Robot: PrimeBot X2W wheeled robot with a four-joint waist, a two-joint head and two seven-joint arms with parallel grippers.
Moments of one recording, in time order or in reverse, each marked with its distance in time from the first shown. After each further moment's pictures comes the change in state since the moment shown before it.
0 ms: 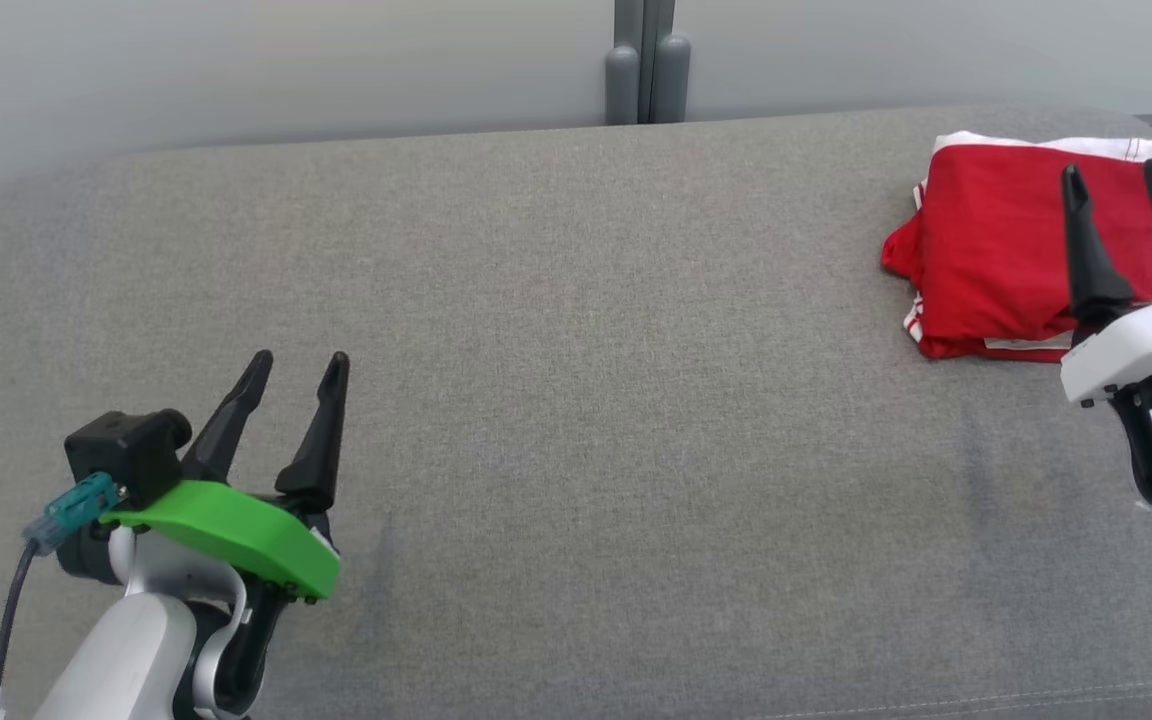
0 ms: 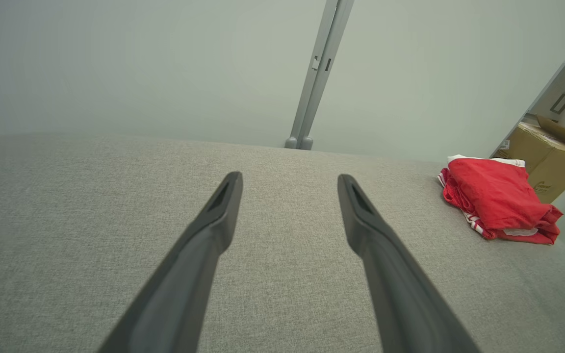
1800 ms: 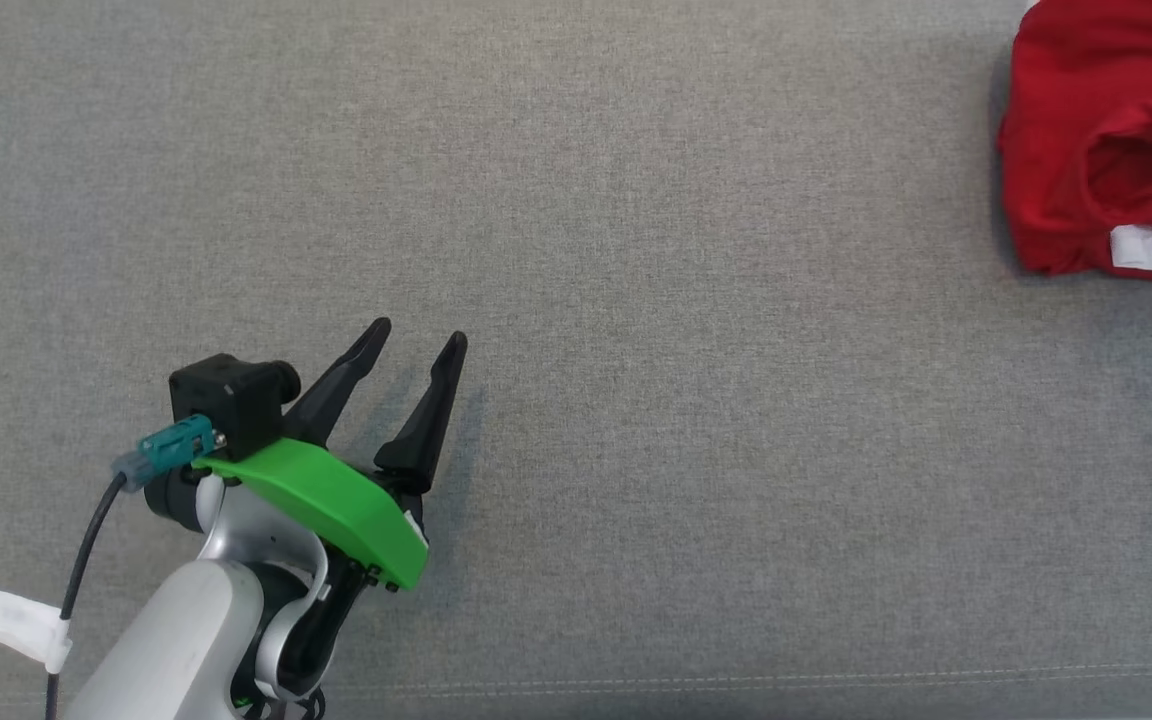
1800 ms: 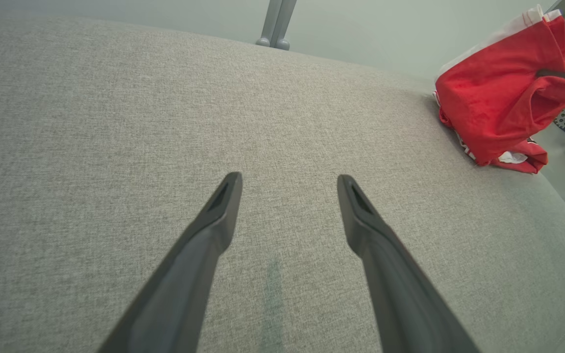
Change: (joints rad) left arm -0.066 -0.014 -0.112 -0.134 -0.010 0.018 0.163; right arm -0.242 -0.063 -0.140 0.133 0.325 0.119 0.467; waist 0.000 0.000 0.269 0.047
